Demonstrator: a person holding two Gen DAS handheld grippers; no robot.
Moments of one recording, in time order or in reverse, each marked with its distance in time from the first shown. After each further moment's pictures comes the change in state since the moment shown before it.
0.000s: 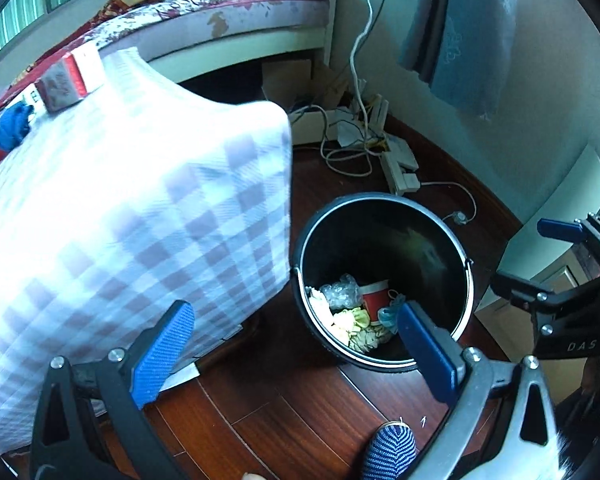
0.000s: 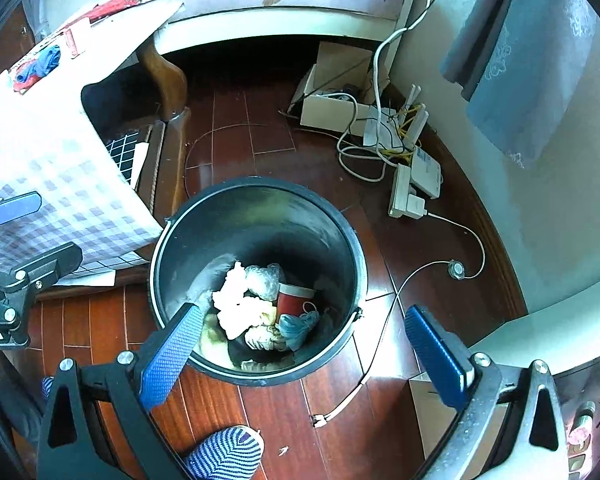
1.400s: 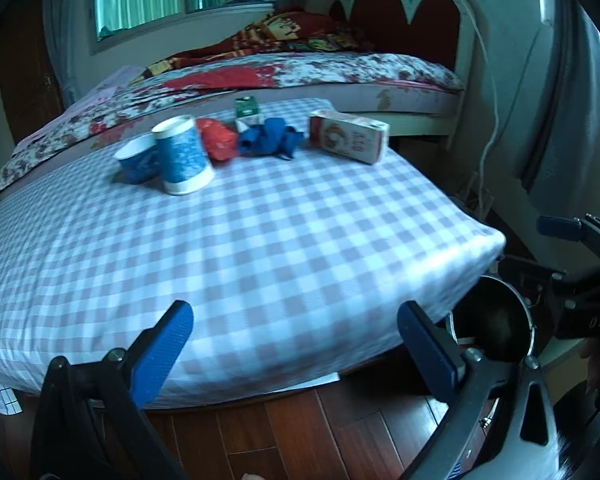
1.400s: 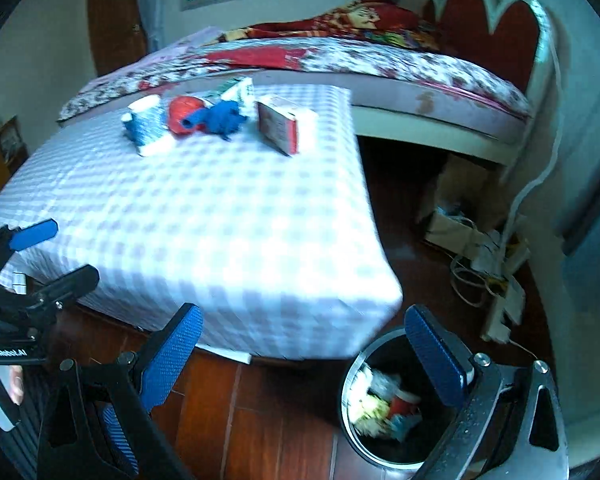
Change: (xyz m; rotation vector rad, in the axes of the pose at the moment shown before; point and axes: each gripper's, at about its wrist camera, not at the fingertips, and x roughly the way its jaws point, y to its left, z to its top) left arm -0.134 0.181 -0.040 -0.269 -0.199 0.272; right arm -0.087 0.193 0.099 -0.247 -0.237 0.270
